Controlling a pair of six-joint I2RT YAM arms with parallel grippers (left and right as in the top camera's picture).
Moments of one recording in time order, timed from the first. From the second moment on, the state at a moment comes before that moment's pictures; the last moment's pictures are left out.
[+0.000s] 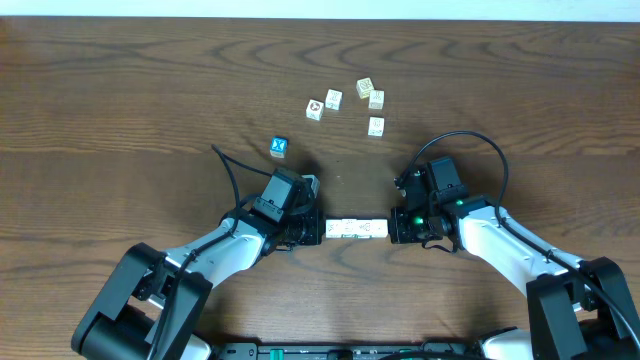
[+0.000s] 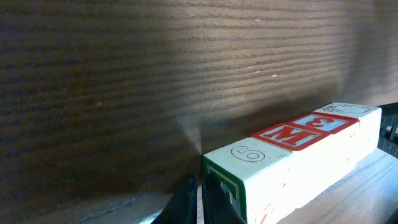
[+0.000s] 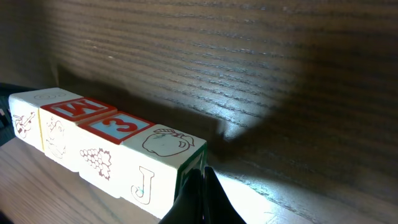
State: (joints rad) left arm -0.54 1.62 0.62 -0.06 0.41 -0.56; right arm 0.33 1.56 0.68 -0.40 -0.41 0.28
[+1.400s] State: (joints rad) left arm -0.54 1.55 0.62 -0.05 0.40 -0.56; right arm 0.33 1.45 0.67 -0.42 -0.38 0.28
